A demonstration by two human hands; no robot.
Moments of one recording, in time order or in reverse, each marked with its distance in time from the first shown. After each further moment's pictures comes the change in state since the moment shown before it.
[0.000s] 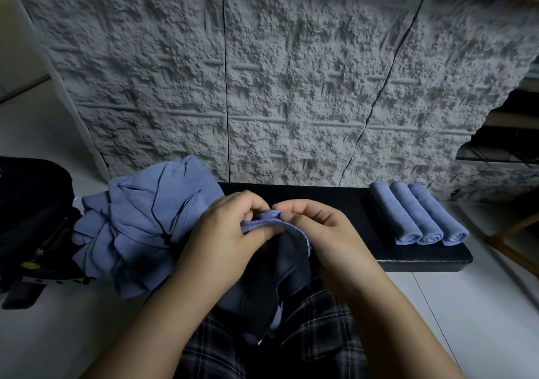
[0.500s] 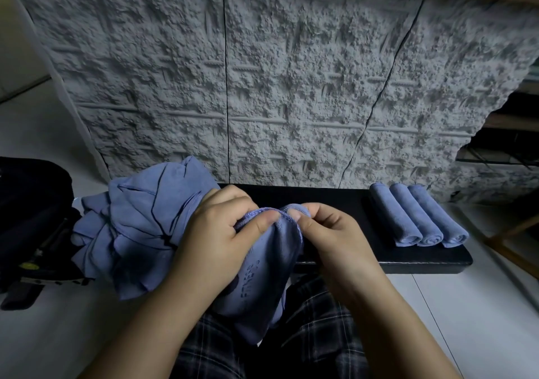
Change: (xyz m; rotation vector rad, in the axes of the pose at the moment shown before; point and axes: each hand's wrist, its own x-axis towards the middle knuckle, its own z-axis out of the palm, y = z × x) left_hand 0.003 -0.001 -0.007 0.073 0.109 0.190; right_hand -0.002 0.004 -0.003 0.011 0.109 -0.051
